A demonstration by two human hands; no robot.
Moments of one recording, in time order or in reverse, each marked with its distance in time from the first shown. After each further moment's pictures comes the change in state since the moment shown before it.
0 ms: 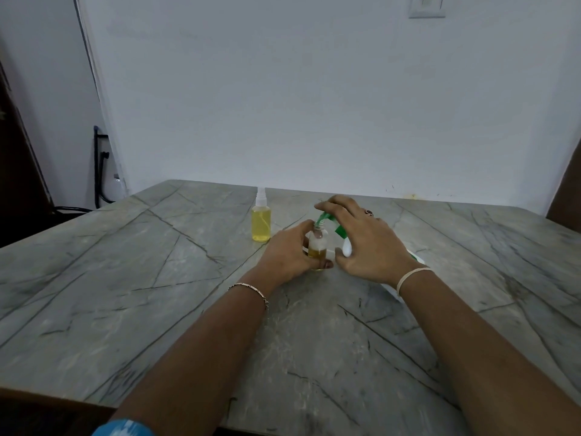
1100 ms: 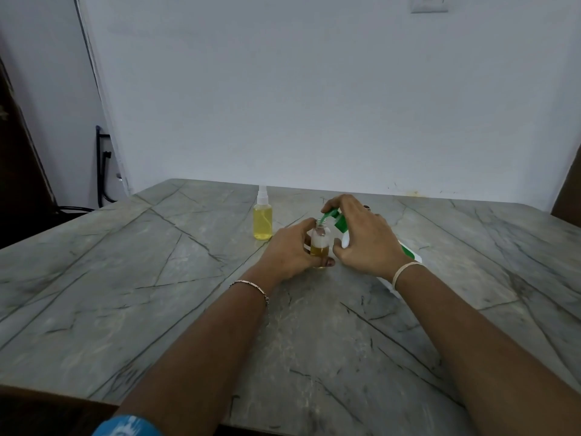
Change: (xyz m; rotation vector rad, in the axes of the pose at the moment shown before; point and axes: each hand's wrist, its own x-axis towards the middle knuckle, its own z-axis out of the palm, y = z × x) left_hand 0.002 -0.003 -0.001 -0.041 -0.031 -0.011; right_hand 0.007 -0.004 0.005 0.156 0.055 0.096
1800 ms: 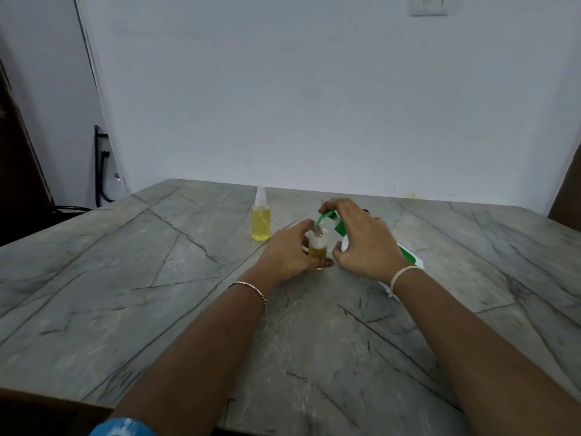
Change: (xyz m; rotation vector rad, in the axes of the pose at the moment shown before) left_hand 0.001 0.003 0.001 0.030 0.010 -0.005; right_hand -0.003 0.000 0.000 -0.048 -0.007 0.019
